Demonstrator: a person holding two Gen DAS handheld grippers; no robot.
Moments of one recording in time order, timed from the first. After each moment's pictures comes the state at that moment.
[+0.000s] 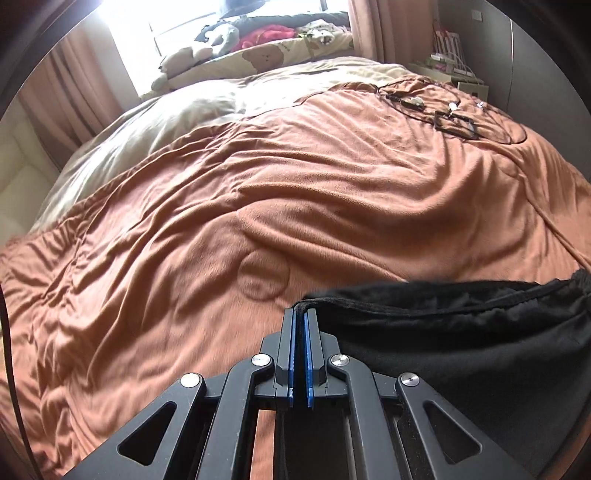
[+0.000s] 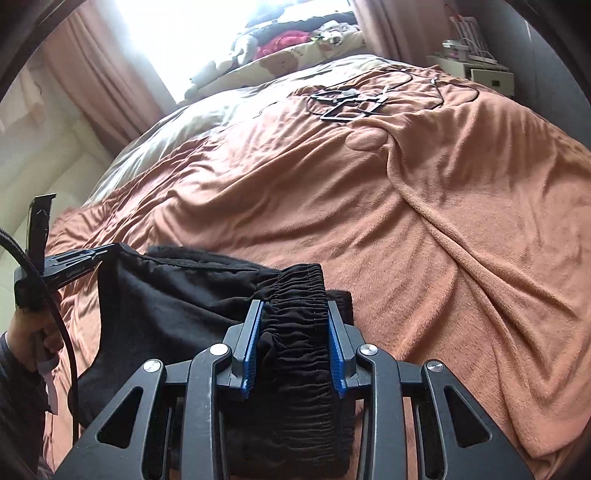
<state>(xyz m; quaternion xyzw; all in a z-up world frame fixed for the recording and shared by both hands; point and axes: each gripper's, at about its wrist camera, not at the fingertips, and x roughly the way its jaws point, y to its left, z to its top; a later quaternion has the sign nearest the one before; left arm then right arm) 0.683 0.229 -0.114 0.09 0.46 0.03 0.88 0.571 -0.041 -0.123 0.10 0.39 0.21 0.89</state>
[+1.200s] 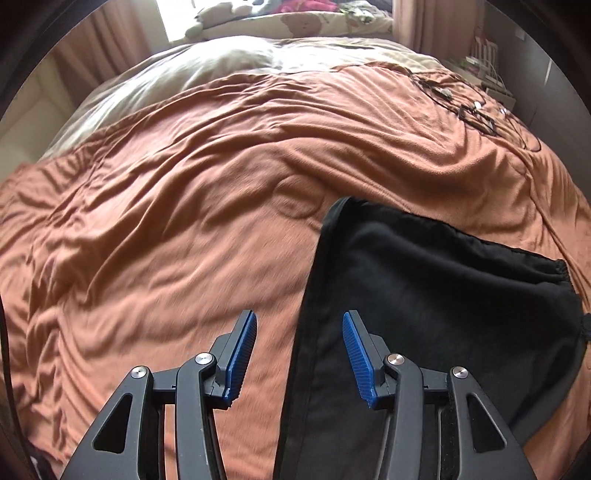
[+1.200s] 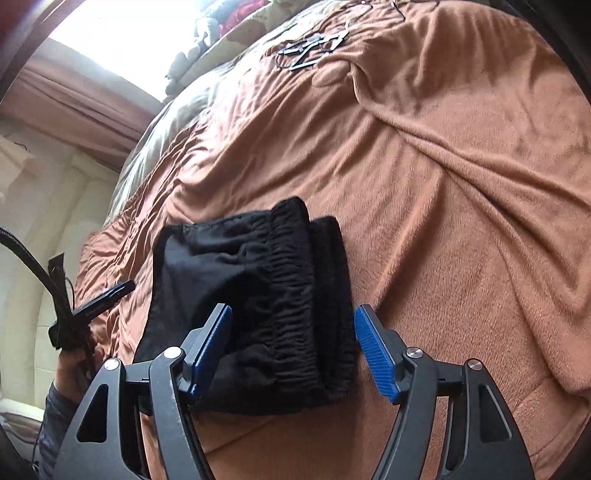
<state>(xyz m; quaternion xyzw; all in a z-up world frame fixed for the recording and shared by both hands) 0.617 0.270 -0.111 0.00 0.51 0.06 0.86 0.590 -0.087 -0.144 0.22 0.49 0.24 0.81</state>
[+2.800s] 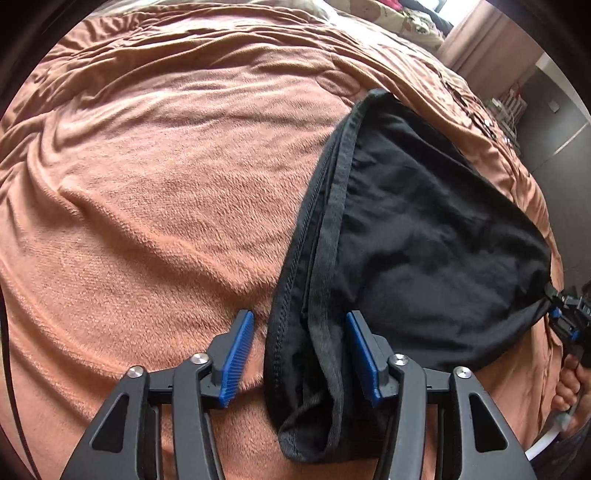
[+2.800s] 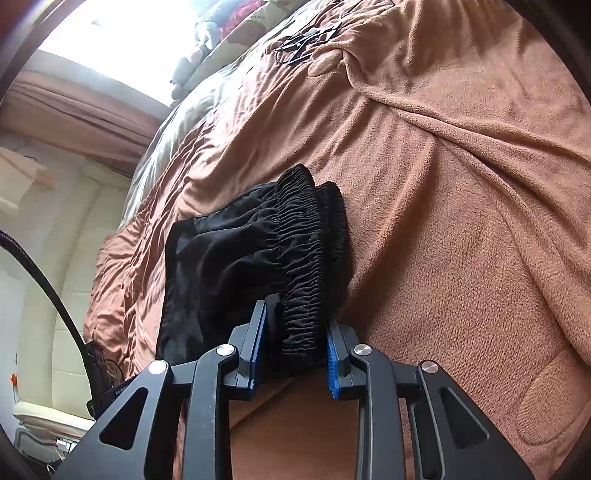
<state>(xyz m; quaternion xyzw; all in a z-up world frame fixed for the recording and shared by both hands) 0.490 0.297 -0.177 -0.19 0.53 0.05 0.82 0.580 -0.103 -0.156 0.25 0.48 0.26 0.80</state>
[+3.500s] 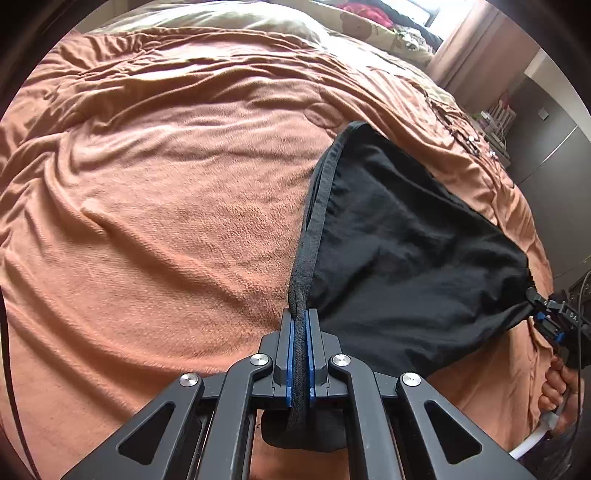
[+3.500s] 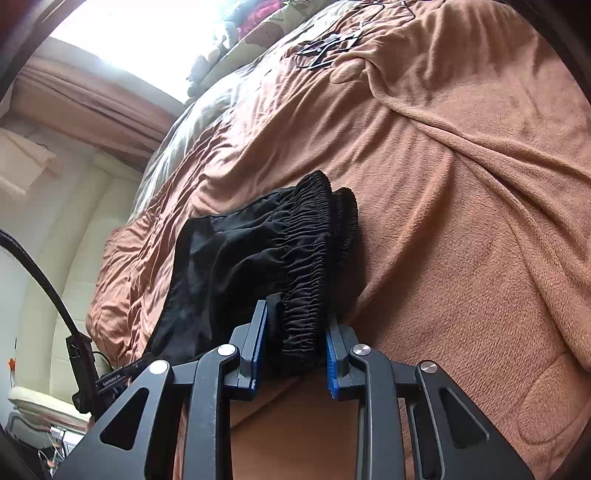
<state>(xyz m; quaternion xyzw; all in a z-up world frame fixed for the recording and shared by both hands) 0.475 0.293 -0.138 -0.19 0.50 0.04 0.84 0.576 -0.101 -0.147 0.23 0.47 0.28 0.81</state>
